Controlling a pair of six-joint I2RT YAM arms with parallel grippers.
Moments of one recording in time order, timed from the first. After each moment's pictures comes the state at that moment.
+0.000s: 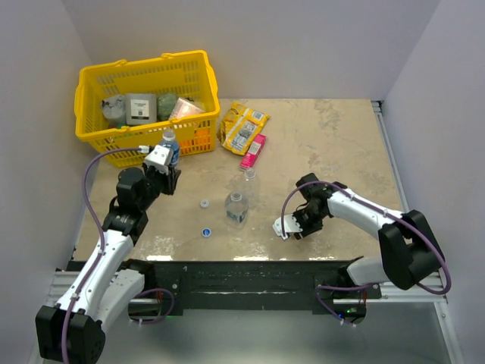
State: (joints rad) left arm -0.18 0.79 0.54 0.00 0.16 0.06; right arm 0.49 1.38 0.73 -0.80 -0.29 -1.55
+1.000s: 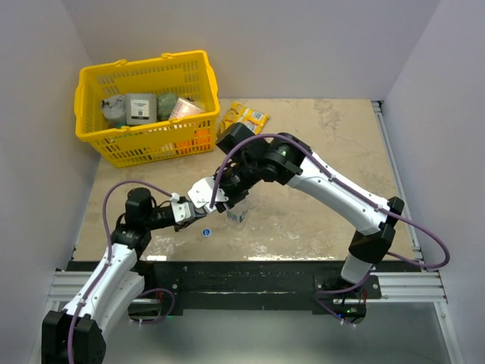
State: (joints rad) left arm -0.18 0.71 0.31 -0.04 0.95 0.65; right arm 1.05 1.72 2.04 -1.23 -0.45 -1.11
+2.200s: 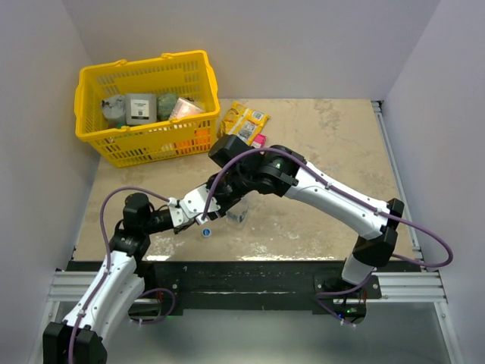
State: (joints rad) left arm -0.18 0.61 0.26 -0.02 0.95 0.62; right arm 1.12 1.71 1.95 -1.09 -0.35 -1.07
